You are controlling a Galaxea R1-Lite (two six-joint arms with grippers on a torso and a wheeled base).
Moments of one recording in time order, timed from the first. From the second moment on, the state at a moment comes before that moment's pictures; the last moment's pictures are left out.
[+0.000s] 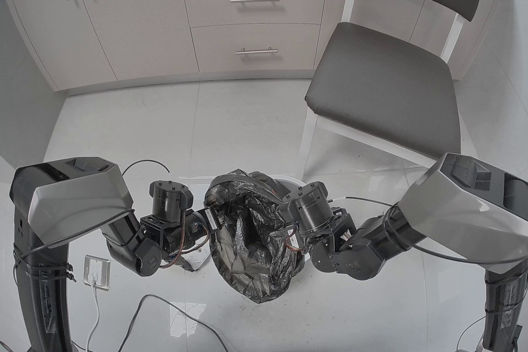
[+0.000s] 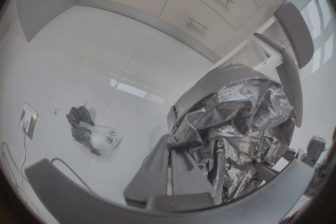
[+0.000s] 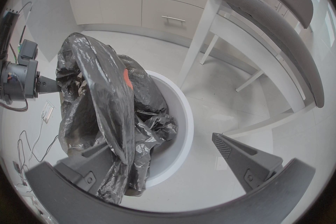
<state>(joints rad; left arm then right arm) -0.40 2.34 -0.82 -1.00 0.01 -0.60 0.76 2.31 -1.15 -0.49 -0.65 0.14</state>
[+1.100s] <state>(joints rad) -0.40 2.43 -1.31 -0.66 -0.01 -0.56 0.58 2.40 -1.27 -0.49 -0.65 0.14</state>
